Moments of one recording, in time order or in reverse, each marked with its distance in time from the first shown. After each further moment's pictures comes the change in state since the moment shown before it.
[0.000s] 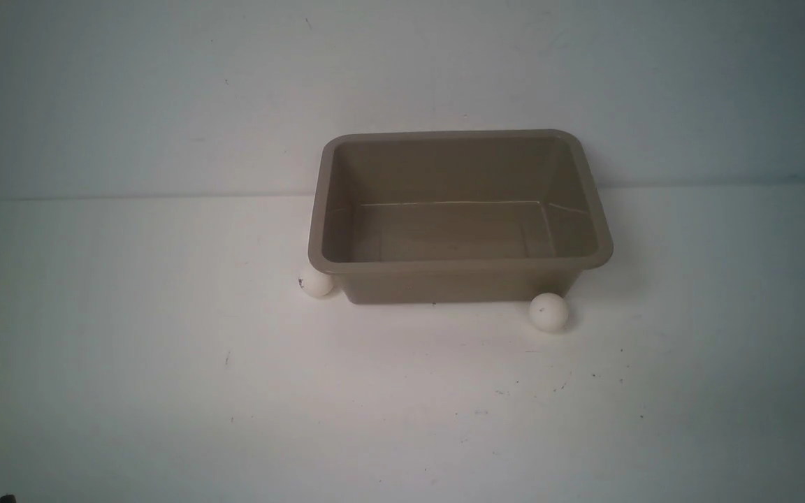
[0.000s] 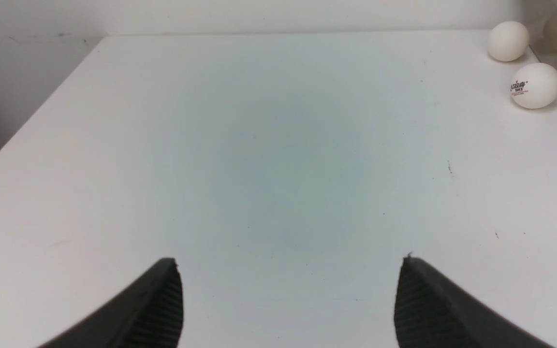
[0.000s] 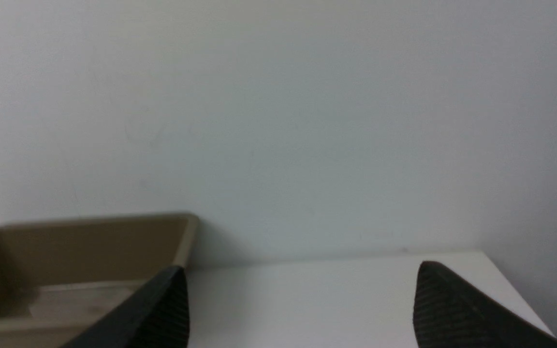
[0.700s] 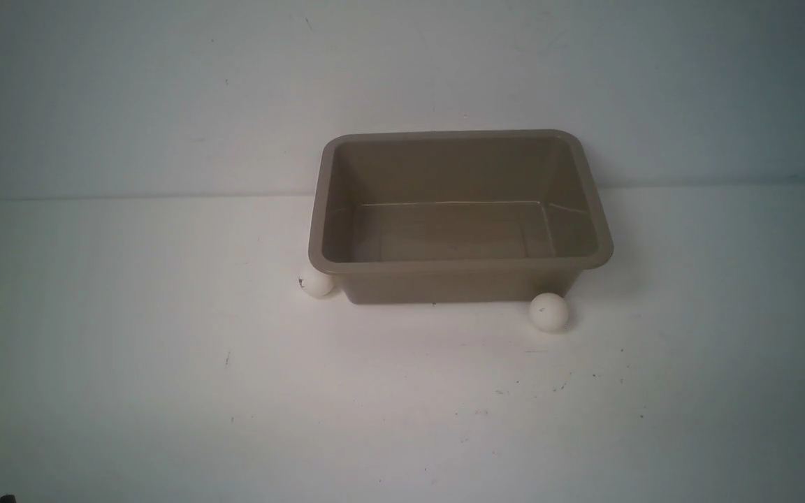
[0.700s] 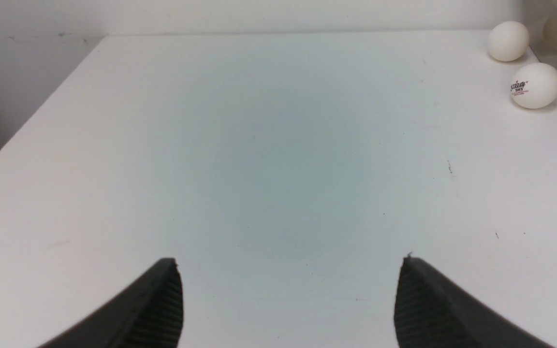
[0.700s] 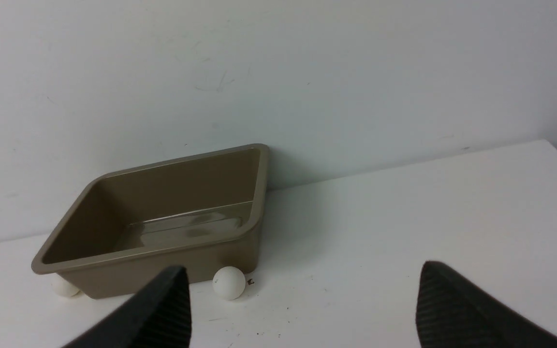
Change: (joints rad) right arm 0.000 -0.001 -0.291 0.162 0.514 0.049; left arm 0.000 0.000 0.000 0.000 0.000 0.000
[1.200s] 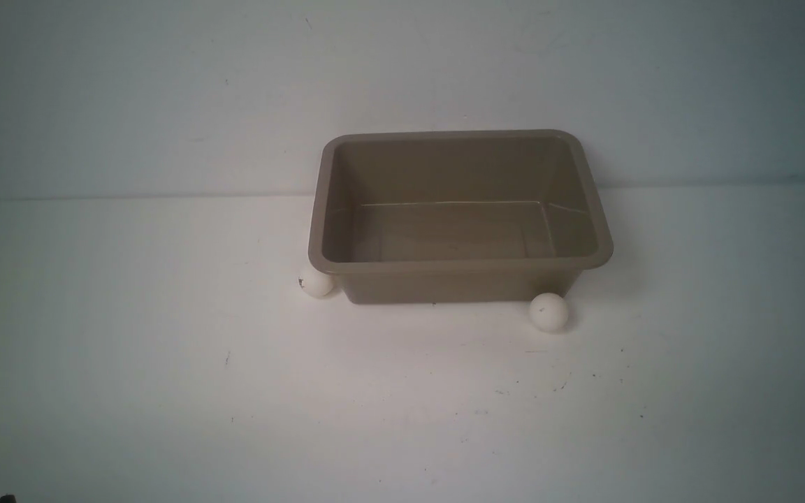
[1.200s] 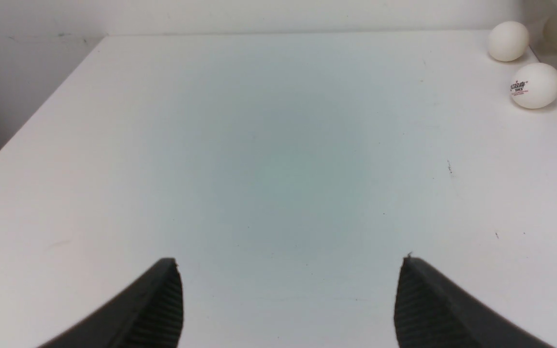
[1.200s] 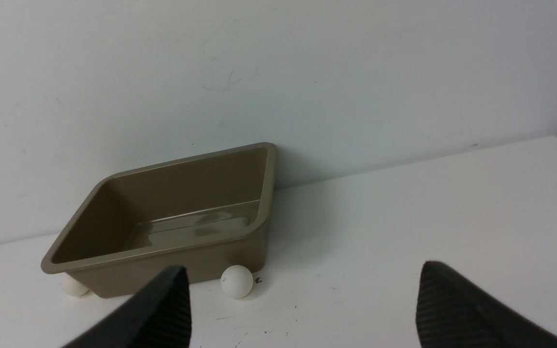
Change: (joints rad) right arm 0.000 0.000 0.000 0.015 0.001 0.002; left arm 0.000 0.000 0.000 0.000 0.000 0.000
